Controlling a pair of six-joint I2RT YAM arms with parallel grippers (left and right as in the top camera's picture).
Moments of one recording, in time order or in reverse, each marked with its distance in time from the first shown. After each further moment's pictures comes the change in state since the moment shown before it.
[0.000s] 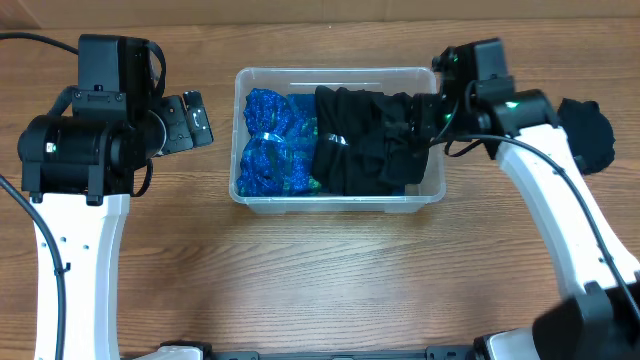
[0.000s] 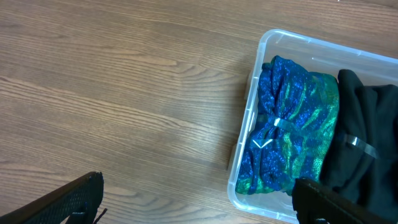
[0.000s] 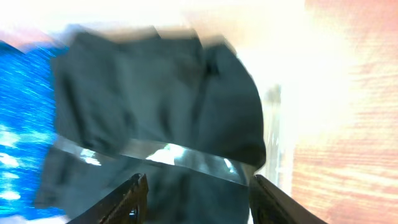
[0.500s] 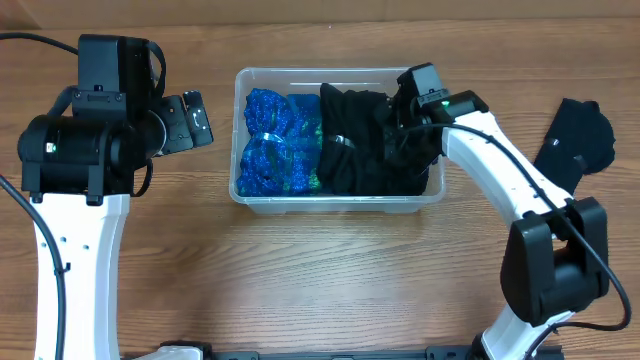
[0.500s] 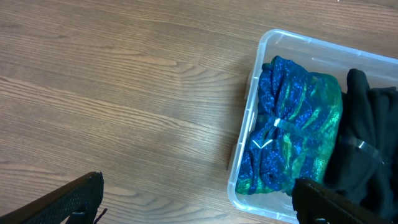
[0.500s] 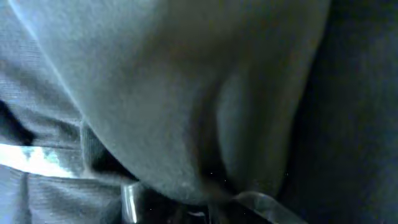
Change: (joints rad) left arm 0.000 0.000 0.000 0.000 0.000 0.000; right arm 0.106 0.257 -0.050 -0.025 -0.035 0.079
